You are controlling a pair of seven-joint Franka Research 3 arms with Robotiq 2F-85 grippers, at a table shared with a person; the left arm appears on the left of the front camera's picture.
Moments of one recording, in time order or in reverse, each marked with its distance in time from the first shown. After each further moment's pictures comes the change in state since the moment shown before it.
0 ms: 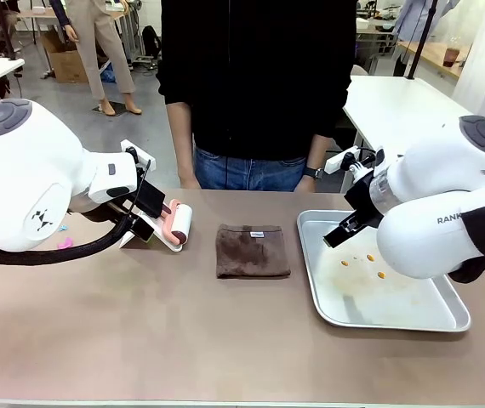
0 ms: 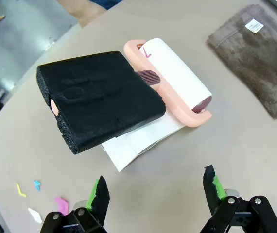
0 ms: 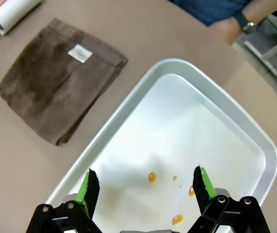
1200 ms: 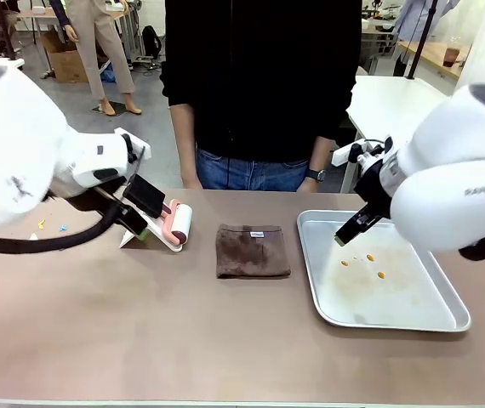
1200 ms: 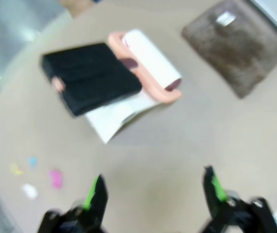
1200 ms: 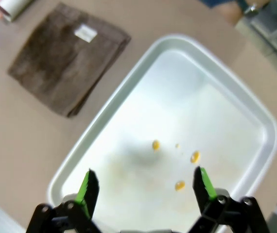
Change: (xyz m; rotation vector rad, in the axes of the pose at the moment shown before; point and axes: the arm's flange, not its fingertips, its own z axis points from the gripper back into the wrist) left arm 0.004 0.003 0.070 -0.094 0.069 0.014; right arm 0.009 -0.008 0.047 0.055 0.145 -0.047
